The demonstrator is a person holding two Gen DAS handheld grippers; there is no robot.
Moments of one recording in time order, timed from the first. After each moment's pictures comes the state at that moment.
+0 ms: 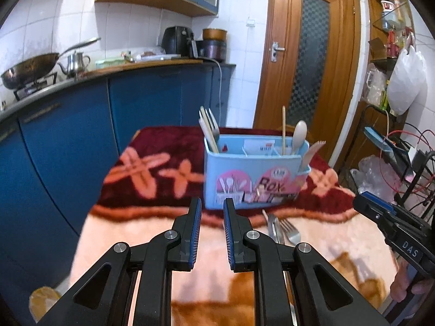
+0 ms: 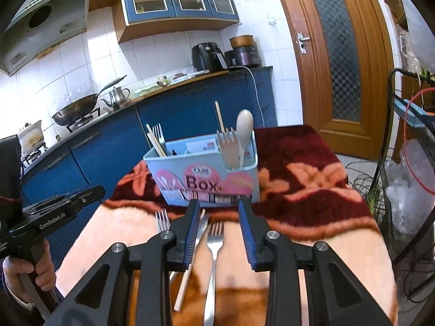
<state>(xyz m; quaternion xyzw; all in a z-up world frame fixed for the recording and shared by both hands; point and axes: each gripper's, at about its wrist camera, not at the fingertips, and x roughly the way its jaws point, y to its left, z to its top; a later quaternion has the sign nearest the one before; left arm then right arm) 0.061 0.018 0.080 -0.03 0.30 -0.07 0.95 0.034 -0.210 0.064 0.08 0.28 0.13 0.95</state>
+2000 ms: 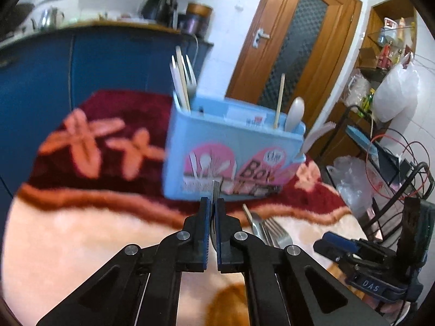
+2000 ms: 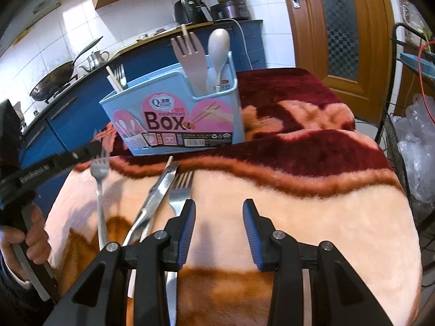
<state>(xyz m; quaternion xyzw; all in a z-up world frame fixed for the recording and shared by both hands) 0.118 0.016 0.027 -0.10 0.33 -0.16 0.92 0.071 -0.213 -0.005 0.07 0.39 0.12 0.91</state>
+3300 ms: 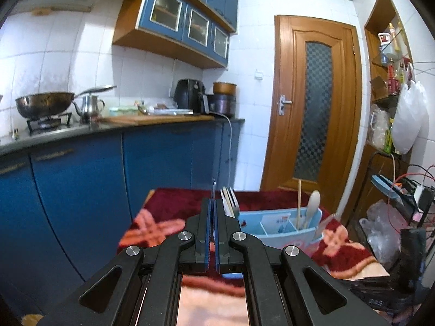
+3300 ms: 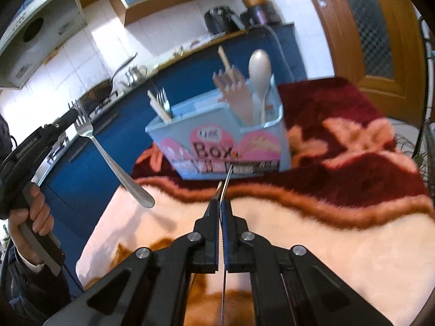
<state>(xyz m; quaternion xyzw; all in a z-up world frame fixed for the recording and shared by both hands) 0.072 0.043 0.130 -0.04 0.15 -0.04 0.99 0.080 -0.223 0.024 0.14 0.35 0.23 0.90</state>
